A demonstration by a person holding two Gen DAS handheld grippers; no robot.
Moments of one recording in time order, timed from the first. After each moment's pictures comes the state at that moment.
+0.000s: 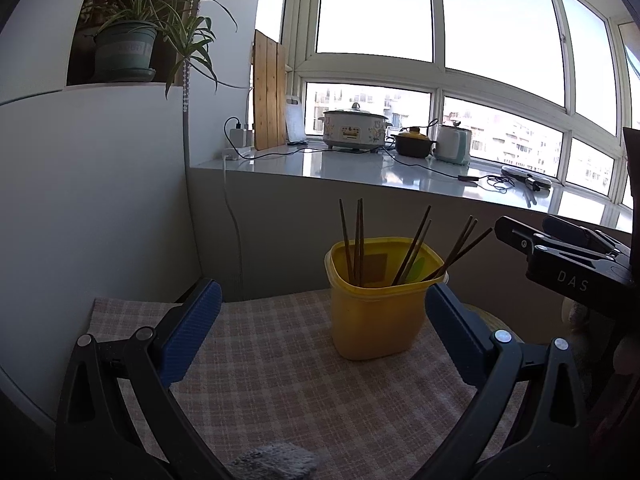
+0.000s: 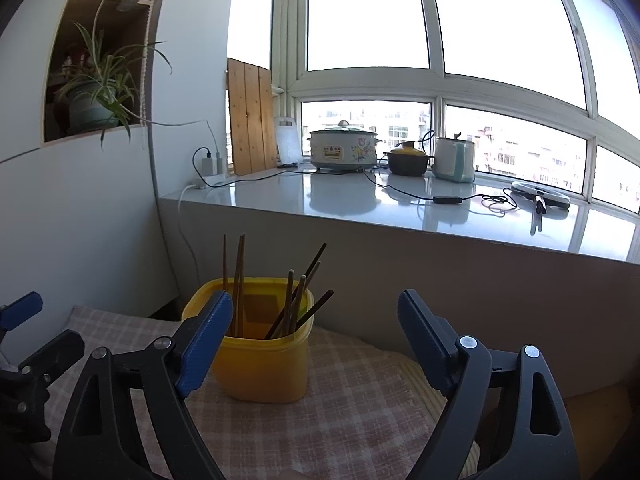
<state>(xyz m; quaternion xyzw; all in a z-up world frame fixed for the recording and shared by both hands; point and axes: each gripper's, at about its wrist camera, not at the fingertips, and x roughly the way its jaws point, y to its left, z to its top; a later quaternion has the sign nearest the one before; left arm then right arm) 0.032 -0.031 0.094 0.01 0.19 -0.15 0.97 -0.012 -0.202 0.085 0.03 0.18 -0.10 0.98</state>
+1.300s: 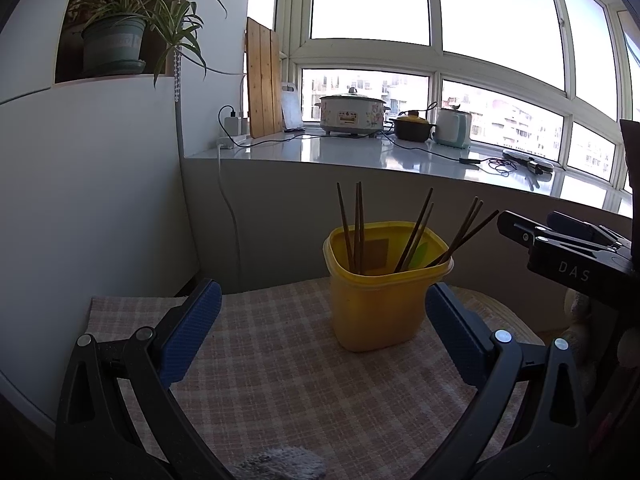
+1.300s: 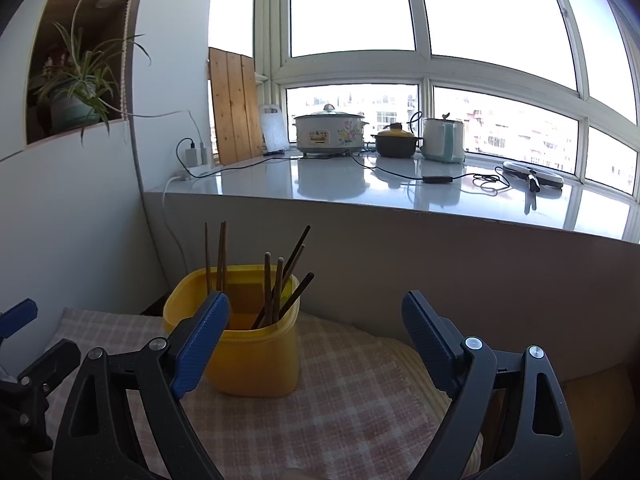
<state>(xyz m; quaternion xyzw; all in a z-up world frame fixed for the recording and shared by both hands) 0.044 -0.037 0.083 0.02 0.21 -0.15 0.97 -0.003 -0.215 0.072 0.05 0.20 -0.12 0.97</state>
